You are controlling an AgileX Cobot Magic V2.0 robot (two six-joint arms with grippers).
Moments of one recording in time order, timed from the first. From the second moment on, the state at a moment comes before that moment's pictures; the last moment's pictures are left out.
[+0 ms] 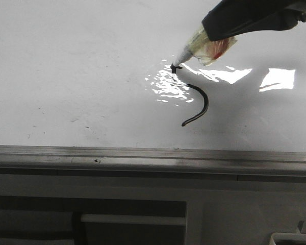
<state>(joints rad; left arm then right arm) -0.64 0.47 -0.43 -0.64 0.16 0.54 0.61 1.05 -0.69 0.05 0.16 -0.36</state>
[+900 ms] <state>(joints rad) -0.64 0.47 -0.43 -0.64 0.16 0.54 0.45 0.98 -0.69 0.11 0.25 -0.32</state>
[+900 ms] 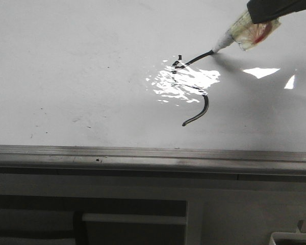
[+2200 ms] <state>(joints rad) -0.91 1.10 -0.84 -0.57 0.58 0.85 1.01 0.94 -0.67 -0.02 0.27 -0.38</state>
